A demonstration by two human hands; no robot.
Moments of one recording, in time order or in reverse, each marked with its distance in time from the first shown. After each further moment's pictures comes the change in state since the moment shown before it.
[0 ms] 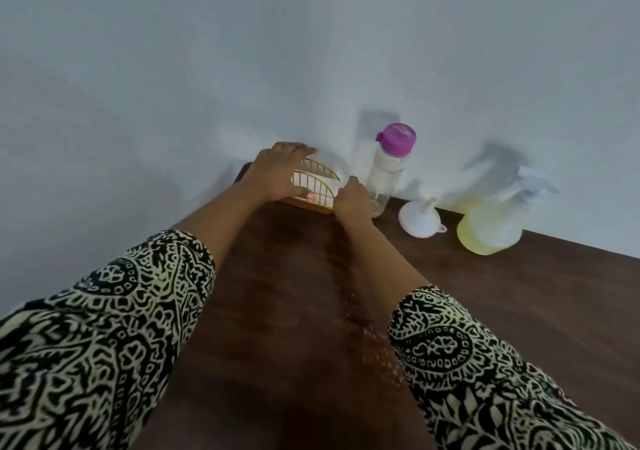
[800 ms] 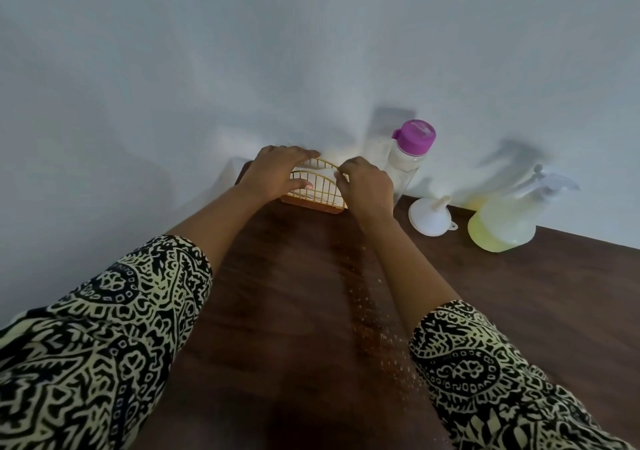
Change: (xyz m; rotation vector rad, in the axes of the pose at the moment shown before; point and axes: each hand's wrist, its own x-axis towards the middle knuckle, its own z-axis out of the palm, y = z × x) left_hand 0.009 -0.030 0.019 -0.132 0.053 0.078; right_hand 0.008 -0.010 -0.011 -0.263 0.291 -0.400
